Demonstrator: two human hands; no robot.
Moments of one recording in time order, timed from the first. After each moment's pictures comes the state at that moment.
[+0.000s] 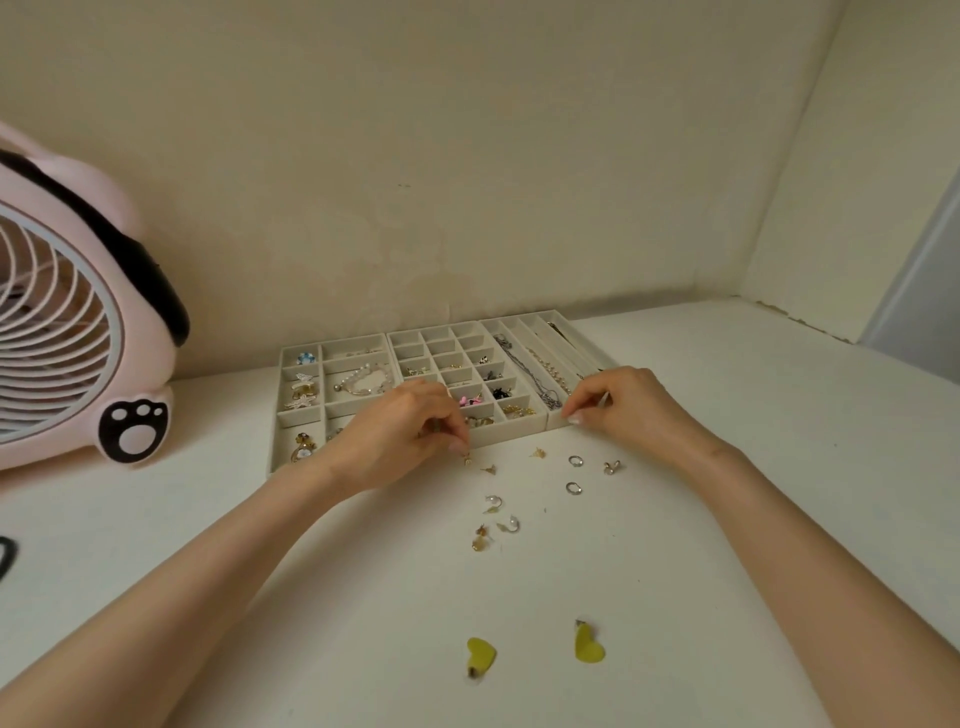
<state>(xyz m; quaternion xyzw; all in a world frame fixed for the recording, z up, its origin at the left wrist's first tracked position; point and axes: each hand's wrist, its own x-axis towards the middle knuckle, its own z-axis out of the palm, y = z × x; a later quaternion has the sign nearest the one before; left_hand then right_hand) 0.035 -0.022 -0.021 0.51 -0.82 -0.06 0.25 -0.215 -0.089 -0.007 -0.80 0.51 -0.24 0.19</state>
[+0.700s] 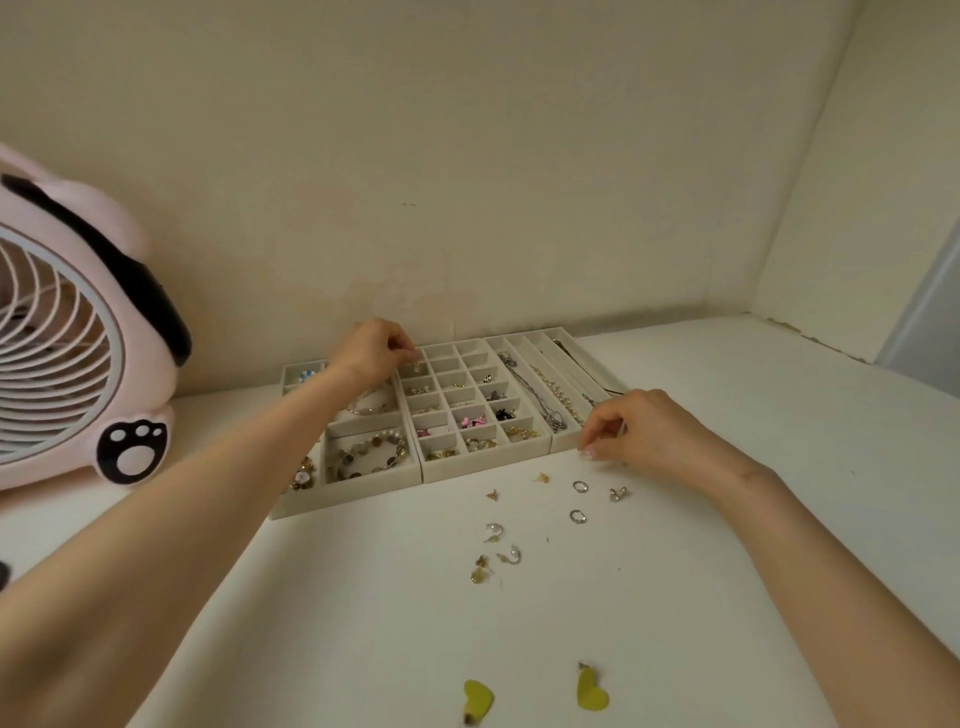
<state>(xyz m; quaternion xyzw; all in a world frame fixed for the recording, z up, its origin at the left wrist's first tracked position) 0.086 -0.130 0.004 0.72 -0.63 -0.06 0.29 -0.225 -0.088 0.005 -0.83 0.50 -0.16 0.18</state>
